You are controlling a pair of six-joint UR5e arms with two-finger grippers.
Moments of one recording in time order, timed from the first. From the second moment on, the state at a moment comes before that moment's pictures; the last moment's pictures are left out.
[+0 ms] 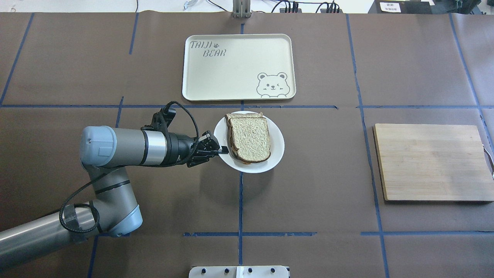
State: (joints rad) left arm -0.50 -2.06 -1.48 -2.88 -1.84 -2.00; right arm 1.45 -1.57 1.80 -1.62 2.35 0.12
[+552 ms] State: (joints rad) left arm -0.50 -2.15 -1.39 -2.93 -1.55 -2.14; right arm 1.46 -1.59 1.81 -1.62 2.33 0.11
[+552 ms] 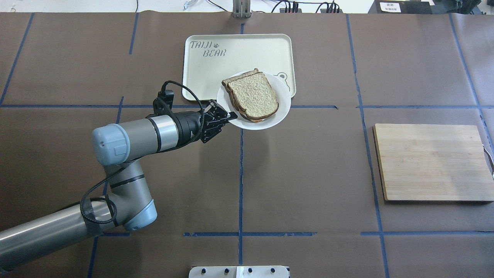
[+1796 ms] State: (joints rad) left arm -0.63 -2.40 -0.90 -2.92 -1.47 -2.26; right arm 1.48 -1.61 1.82 -1.62 2.33 0.10
